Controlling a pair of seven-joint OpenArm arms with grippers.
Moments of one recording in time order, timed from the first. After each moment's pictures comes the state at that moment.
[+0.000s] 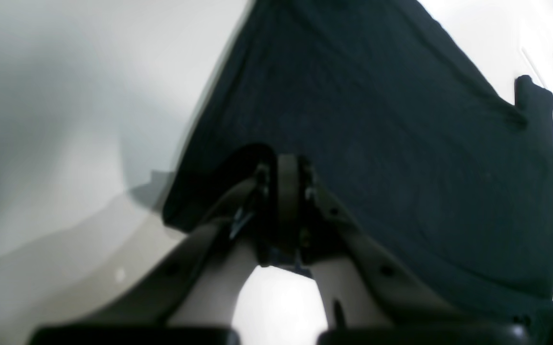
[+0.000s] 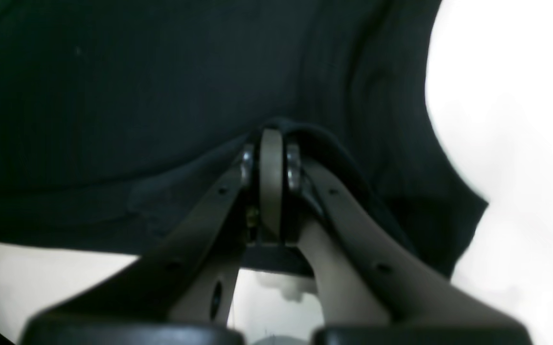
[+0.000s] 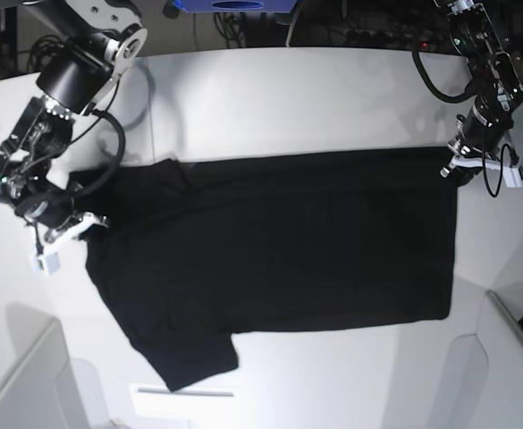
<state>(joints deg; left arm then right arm) 17.8 -12.1 -33.5 101.9 -47.6 1.9 48.6 14.1 3.7 35.7 84.9 25.2 29.3 -74.4</state>
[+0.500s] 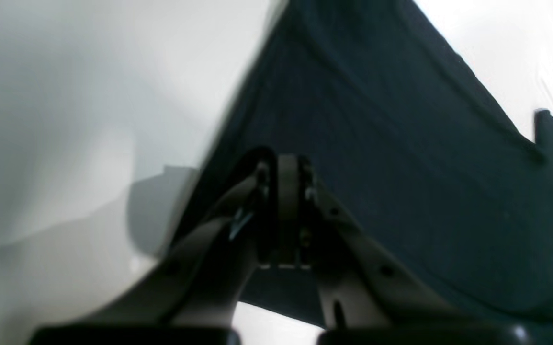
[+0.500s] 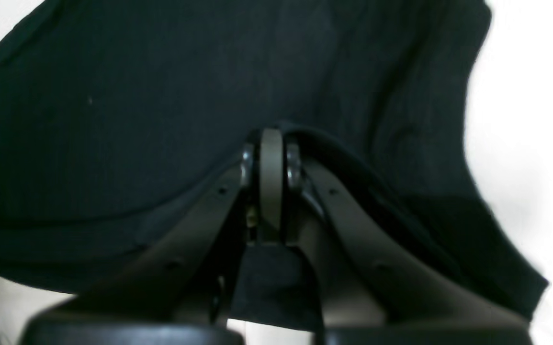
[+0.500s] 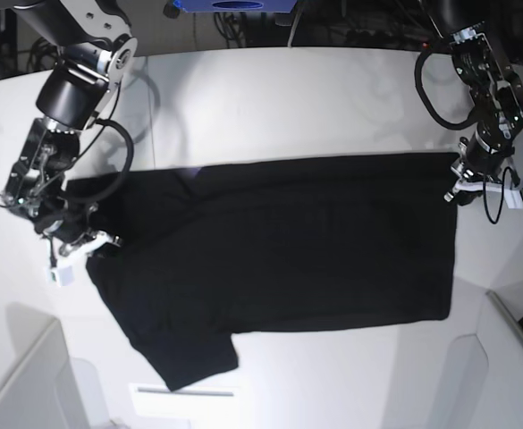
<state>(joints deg) 9.0 -12.7 -33.2 95.2 -41.4 1.9 49.0 16.5 5.9 29.7 73.5 25.2 25.3 -62.4</state>
